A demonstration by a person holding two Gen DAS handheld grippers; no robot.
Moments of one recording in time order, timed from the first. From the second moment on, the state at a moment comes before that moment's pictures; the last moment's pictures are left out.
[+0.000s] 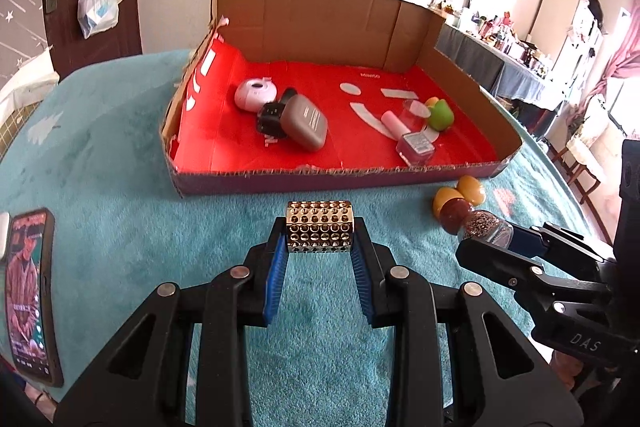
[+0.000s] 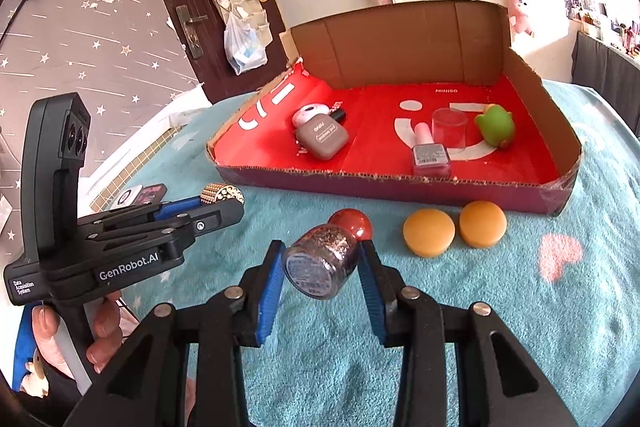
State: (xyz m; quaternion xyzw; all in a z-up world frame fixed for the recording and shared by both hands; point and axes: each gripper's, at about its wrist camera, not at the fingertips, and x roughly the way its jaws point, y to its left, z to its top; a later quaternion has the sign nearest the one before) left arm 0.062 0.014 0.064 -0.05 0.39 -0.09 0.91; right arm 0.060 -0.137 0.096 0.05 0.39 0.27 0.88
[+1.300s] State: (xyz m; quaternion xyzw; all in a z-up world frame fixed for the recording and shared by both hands) left arm 0.116 0.001 0.084 -0.02 0.37 -0.11 0.92; right arm 0.118 -0.139 0.124 0.05 0.36 0.26 0.89
